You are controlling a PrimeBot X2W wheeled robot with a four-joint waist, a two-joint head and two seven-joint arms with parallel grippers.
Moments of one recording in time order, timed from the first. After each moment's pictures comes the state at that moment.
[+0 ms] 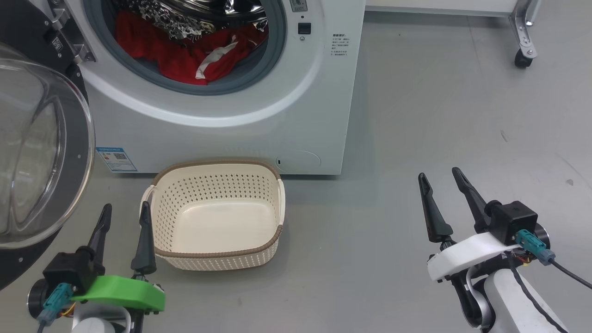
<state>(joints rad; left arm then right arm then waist) -0.09 0.08 -0.07 0.22 -0.38 -0.06 -0.25 -0.17 -0.16 0.33 0.24 0.43 0.01 -0.24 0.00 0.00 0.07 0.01</state>
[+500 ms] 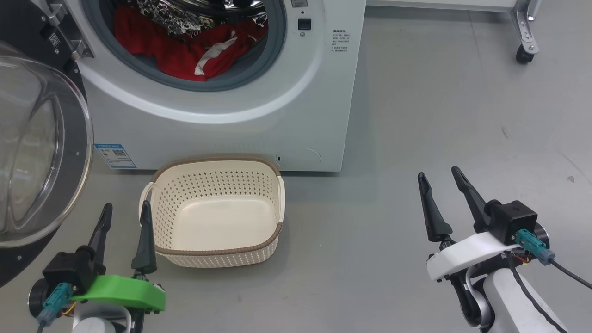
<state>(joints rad) -0.09 0.08 -0.08 0.22 -0.38 -0.06 -0.25 -0.17 -0.16 0.33 0.24 0.43 0.01 -0.24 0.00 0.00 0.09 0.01</state>
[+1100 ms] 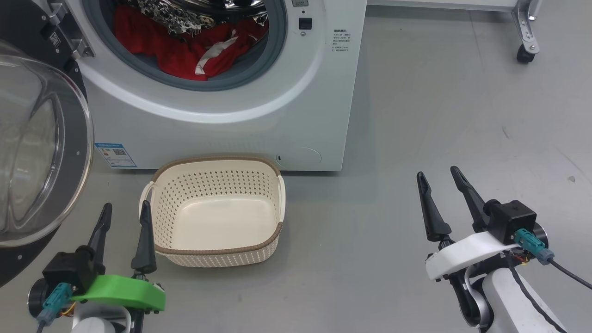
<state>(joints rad) -0.09 0.08 -0.08 0.21 -0.38 -0.06 -0.25 -0.17 -0.16 0.33 0.24 0.43 0.01 -0.24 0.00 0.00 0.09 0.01</state>
